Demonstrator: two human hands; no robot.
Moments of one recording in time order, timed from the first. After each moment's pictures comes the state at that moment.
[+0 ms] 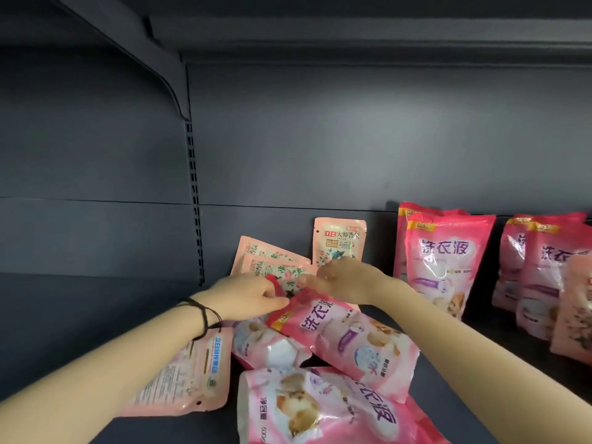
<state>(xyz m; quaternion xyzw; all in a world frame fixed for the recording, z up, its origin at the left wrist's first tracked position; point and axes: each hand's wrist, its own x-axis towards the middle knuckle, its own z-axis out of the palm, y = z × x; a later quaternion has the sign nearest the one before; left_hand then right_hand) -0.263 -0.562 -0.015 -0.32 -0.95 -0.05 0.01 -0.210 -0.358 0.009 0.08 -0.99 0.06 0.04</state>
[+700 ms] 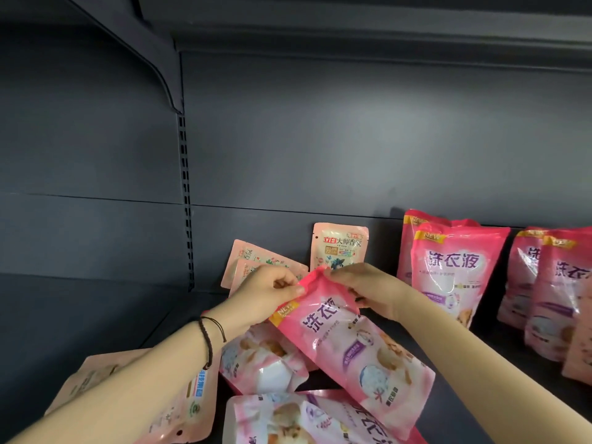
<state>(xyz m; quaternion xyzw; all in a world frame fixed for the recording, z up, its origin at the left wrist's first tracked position) -0.259 -0.524 -0.018 -0.29 -0.81 -0.51 0.00 -0.233 -0.321 -0.003 -0.05 -0.82 0.57 -0.05</state>
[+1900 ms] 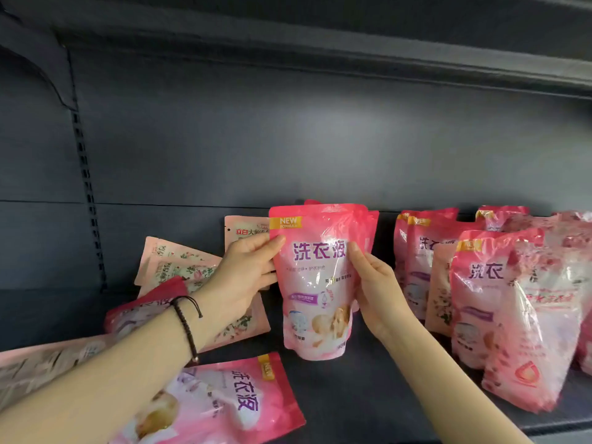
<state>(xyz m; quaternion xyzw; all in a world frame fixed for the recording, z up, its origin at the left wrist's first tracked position) -0.170 -0.406 0.017 -0.24 -0.59 -0.76 -0.10 -0.101 -0.223 -0.014 0.00 -0.59 0.77 0.25</state>
